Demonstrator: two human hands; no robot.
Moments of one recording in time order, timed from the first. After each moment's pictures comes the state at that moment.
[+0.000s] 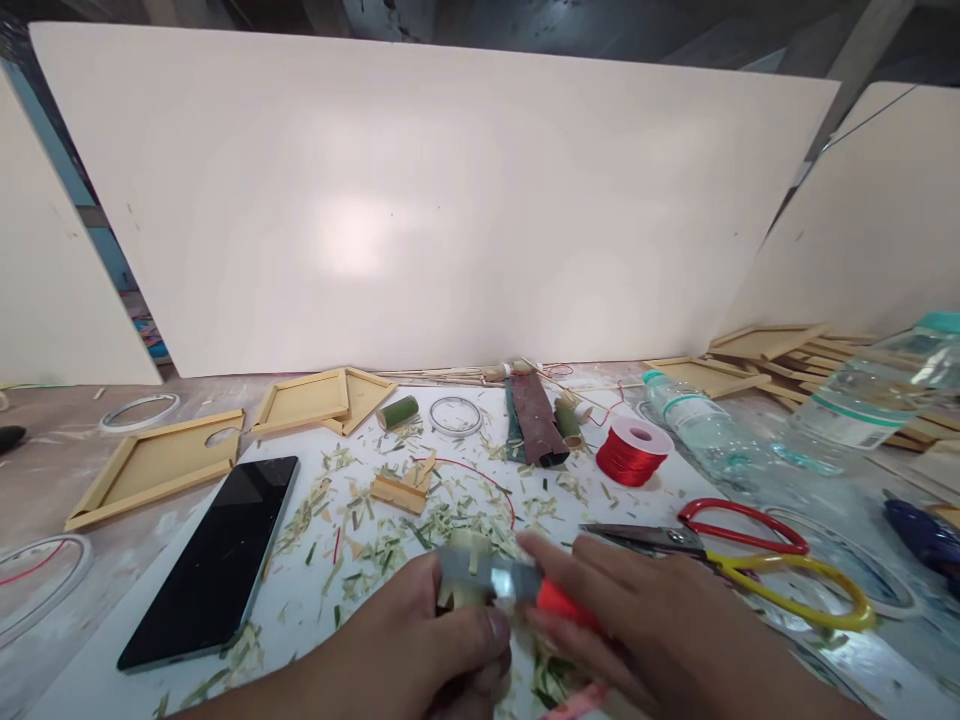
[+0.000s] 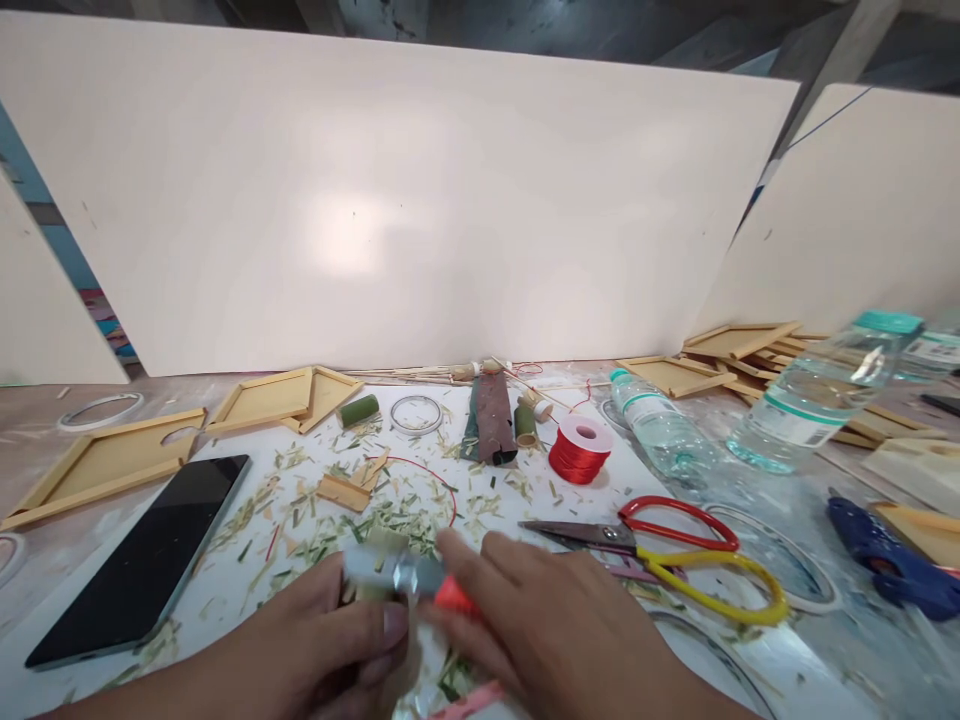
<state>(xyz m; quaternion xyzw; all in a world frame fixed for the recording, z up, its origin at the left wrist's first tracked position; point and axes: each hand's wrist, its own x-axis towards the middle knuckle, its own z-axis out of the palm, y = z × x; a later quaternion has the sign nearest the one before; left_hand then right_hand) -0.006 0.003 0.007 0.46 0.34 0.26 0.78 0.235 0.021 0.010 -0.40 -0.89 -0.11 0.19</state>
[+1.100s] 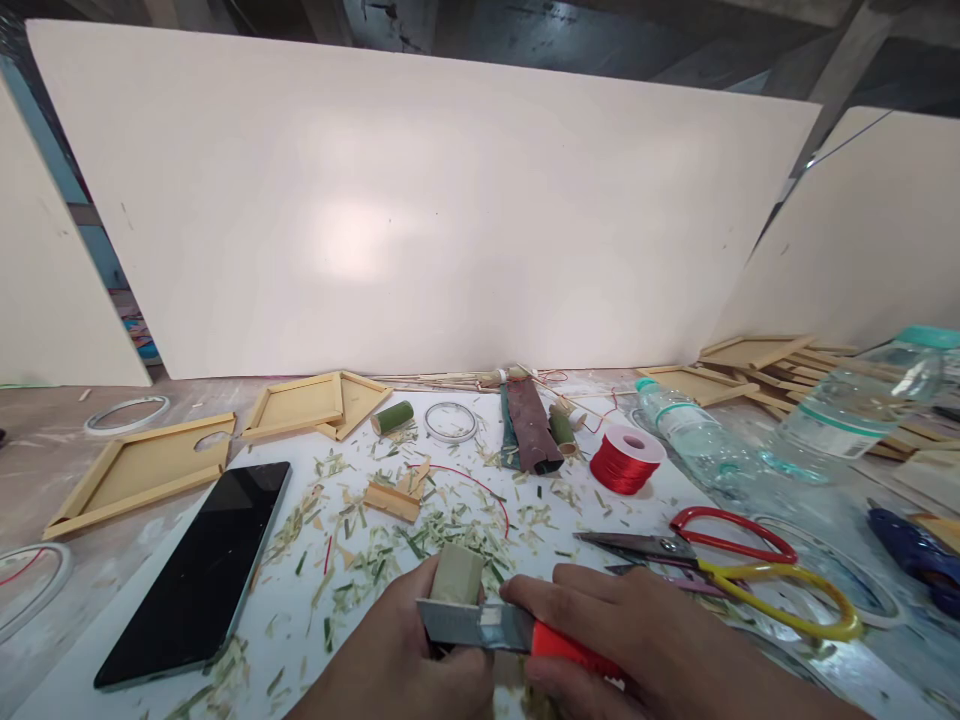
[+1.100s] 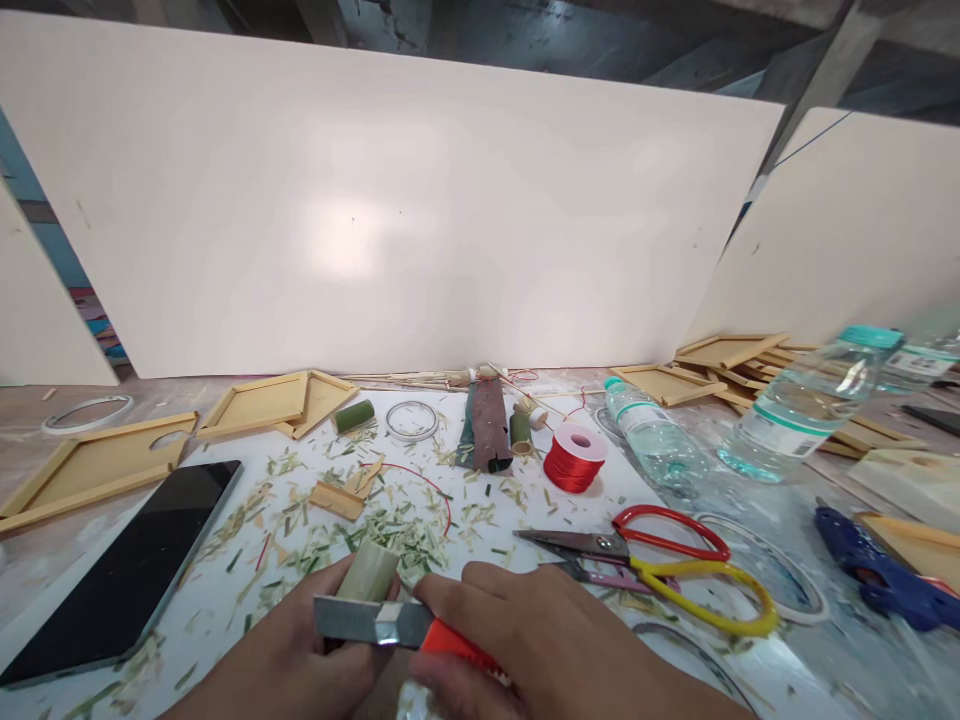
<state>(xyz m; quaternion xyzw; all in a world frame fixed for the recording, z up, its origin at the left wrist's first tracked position) -0.001 0.001 0.018 0.50 0.48 0.30 0.66 0.222 -0.002 0.033 -0.41 -0.89 0.17 0.12</state>
